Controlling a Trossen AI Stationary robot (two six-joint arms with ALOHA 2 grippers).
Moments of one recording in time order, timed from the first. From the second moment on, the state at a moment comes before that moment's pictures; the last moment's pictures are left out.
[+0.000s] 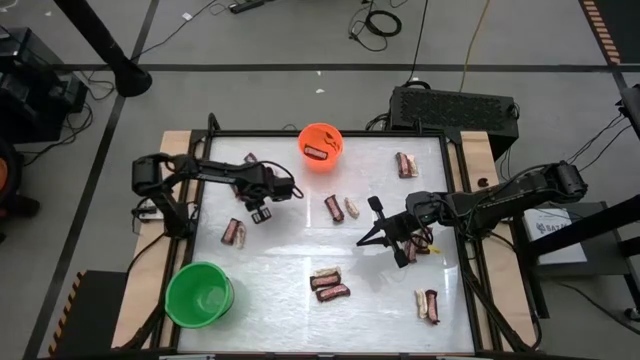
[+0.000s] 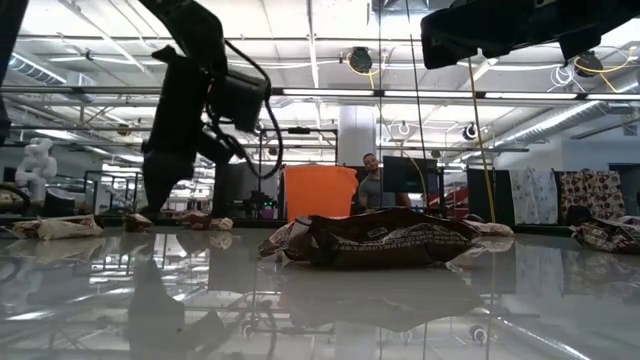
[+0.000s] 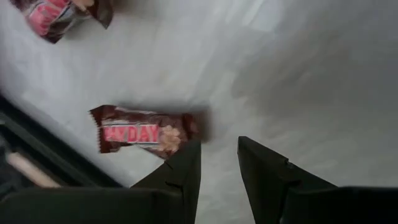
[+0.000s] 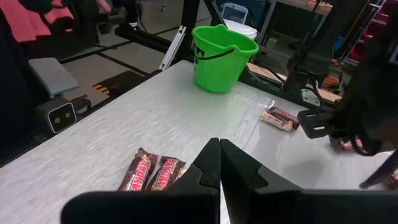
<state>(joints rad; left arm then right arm) 0.23 1.71 1.02 -1.11 -0.31 -0.33 0.14 1.15 0.56 0.33 -0.23 -0.26</state>
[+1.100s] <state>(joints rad) 0.20 1.93 1.01 -1.13 -0.56 -0.32 0.14 1.15 0.56 0.33 -0.23 -0.25</state>
